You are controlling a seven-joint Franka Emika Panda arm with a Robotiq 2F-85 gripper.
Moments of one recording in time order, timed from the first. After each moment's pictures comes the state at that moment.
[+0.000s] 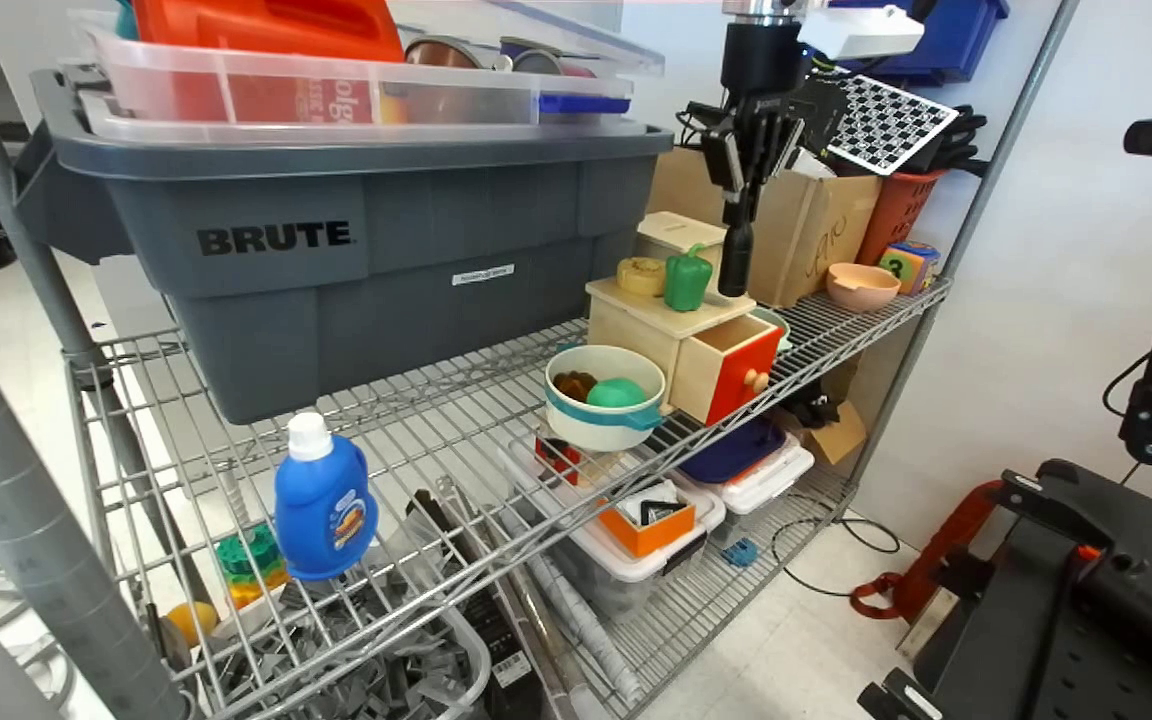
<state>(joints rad) -0.07 0.55 -0.08 -1.65 -0.10 2.21 -0.11</state>
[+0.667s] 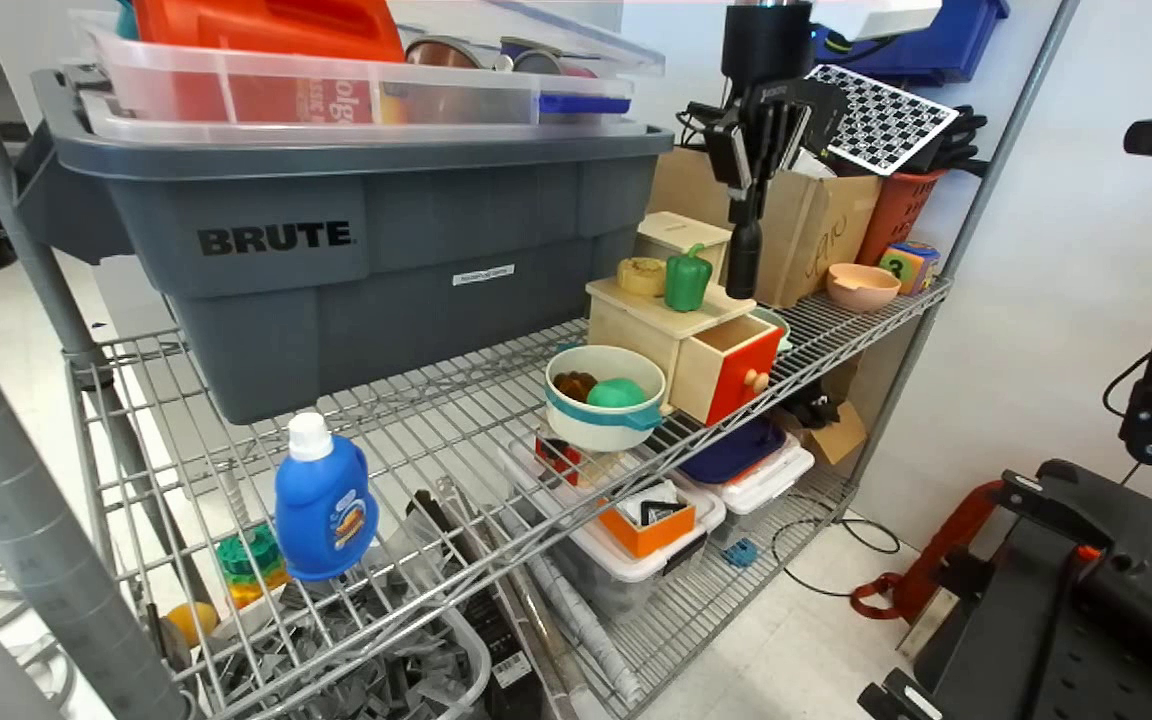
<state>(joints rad) -0.02 0.46 -0.08 -1.76 -0.17 2.21 -0.07</state>
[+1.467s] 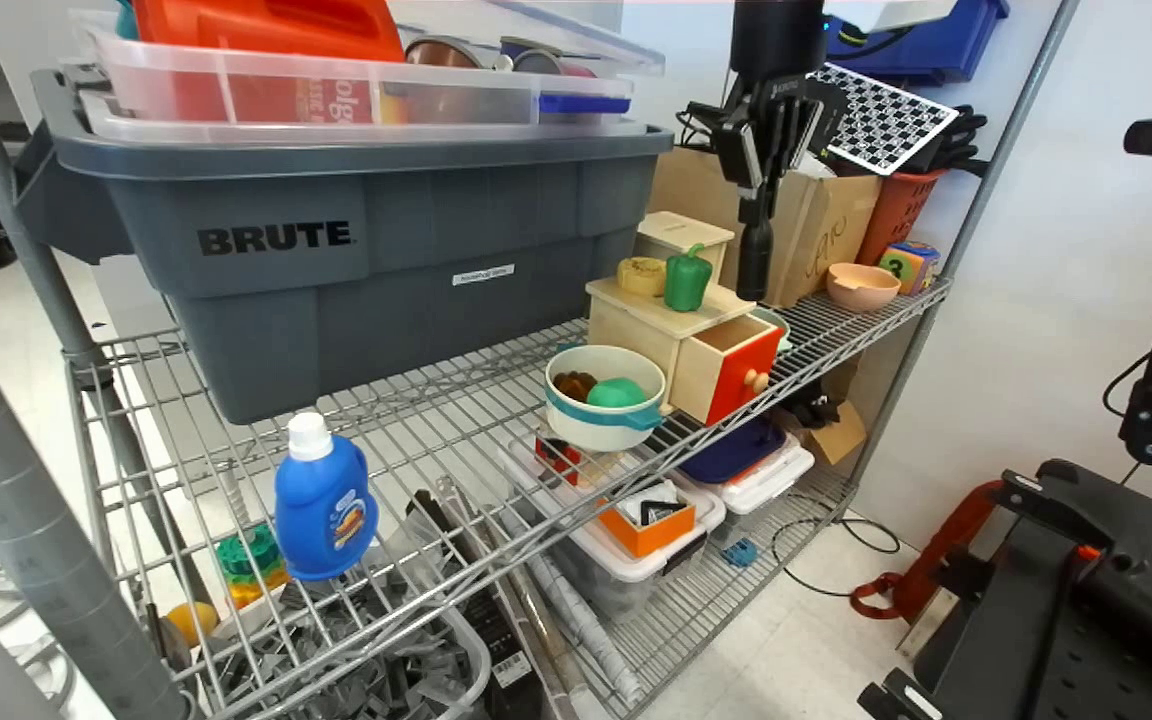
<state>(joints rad) -0.01 0.42 -0.07 -1.81 -0.19 2.21 -0.03</state>
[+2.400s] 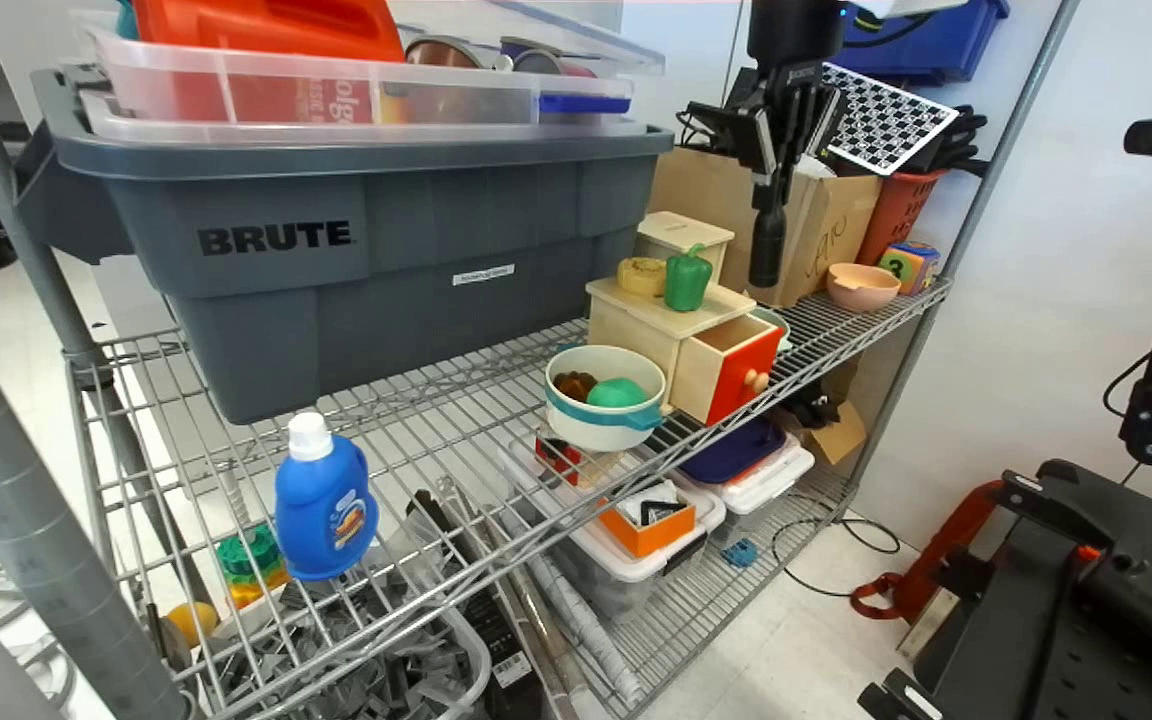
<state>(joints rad) -0.03 0.40 -0.08 -1.81 -0.19 2.21 -0.02</state>
